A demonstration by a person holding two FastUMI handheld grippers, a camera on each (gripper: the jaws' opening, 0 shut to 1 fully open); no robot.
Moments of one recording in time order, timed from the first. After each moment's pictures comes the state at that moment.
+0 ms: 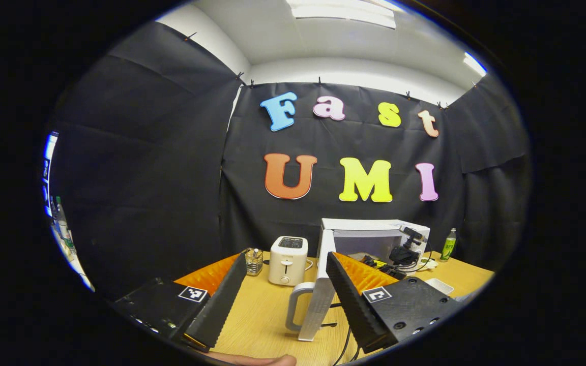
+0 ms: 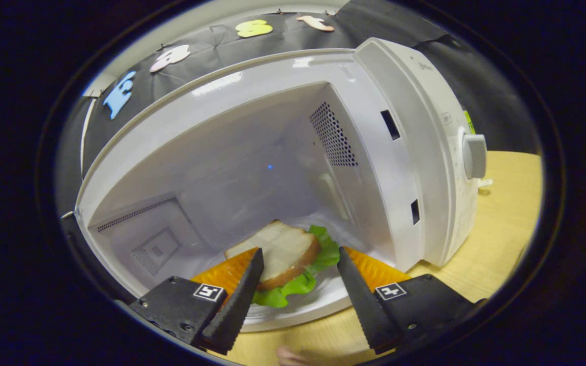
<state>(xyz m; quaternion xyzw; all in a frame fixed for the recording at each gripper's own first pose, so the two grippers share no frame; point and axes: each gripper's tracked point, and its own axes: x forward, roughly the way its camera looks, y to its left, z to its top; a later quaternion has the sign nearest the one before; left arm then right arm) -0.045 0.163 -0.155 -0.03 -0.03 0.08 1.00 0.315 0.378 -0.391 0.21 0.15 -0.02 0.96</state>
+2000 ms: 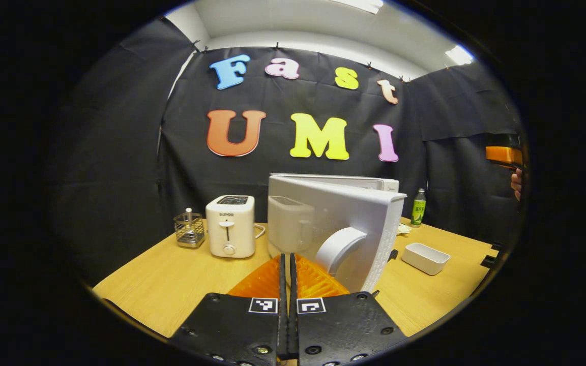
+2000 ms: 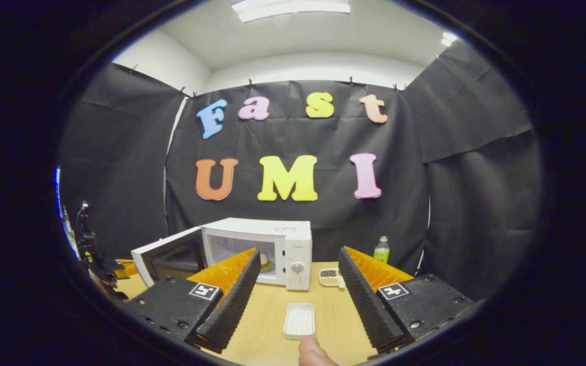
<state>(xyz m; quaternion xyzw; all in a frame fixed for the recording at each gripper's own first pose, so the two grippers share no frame) 0.040 0.065 -0.265 -0.02 0.05 -0.09 0.99 -0.041 0.124 -0.118 0.01 0.01 0.11 0.99</state>
